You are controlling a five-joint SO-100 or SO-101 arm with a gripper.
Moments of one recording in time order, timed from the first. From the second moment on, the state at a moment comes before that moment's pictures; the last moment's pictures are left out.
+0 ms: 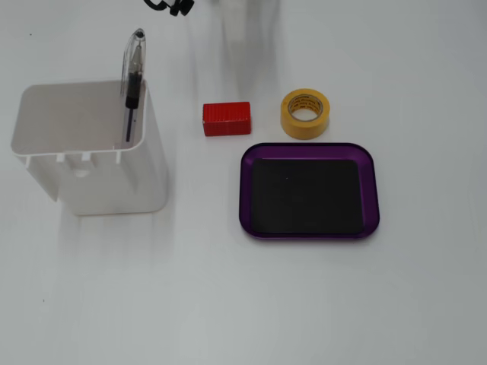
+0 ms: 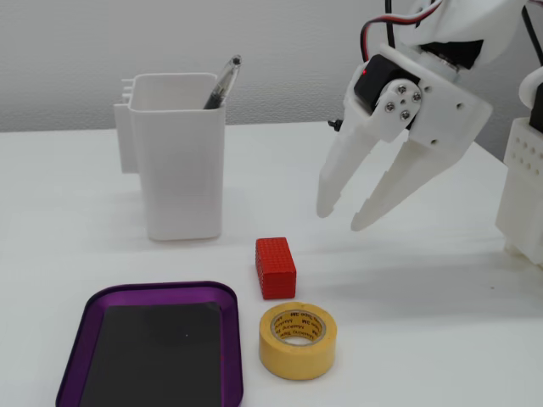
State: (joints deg) arm 2.7 145.5 142.0 57.6 -9.4
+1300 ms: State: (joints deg) arm 3.3 104.3 122.2 47.6 -11.8
